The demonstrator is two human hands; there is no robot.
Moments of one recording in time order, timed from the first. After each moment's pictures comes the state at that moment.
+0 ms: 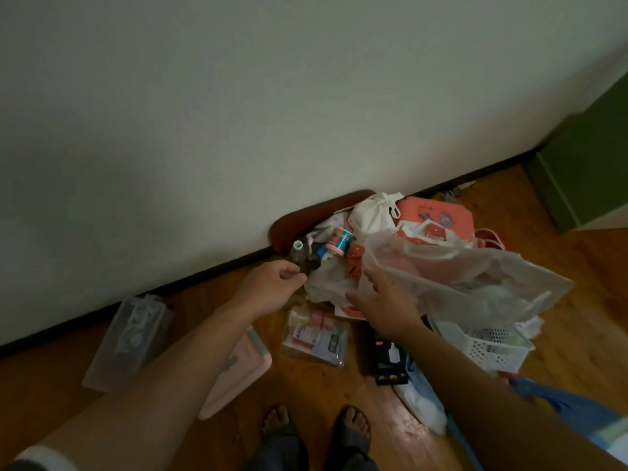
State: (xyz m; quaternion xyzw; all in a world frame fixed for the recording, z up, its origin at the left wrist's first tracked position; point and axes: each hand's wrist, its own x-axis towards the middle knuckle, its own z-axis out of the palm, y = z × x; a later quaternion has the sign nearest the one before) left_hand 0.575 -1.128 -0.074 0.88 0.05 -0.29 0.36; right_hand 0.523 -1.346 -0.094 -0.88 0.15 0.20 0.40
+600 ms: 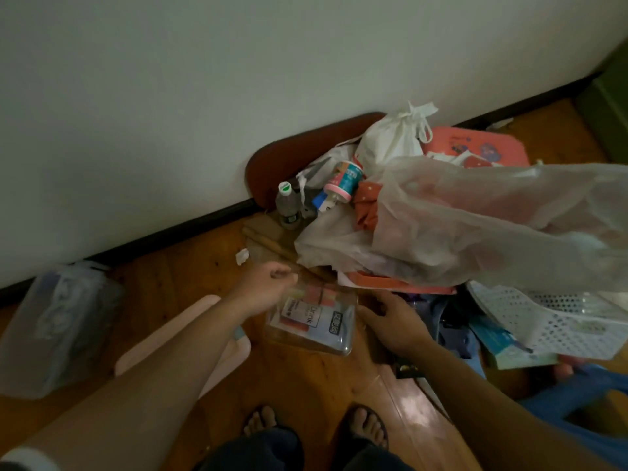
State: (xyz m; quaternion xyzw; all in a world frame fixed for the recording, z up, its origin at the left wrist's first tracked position) left_hand 0.560 -1.130 -0.361 0.85 0.09 -0.35 0.39; right_hand 0.478 -1.370 -0.383 -0.87 0.16 0.26 0.40
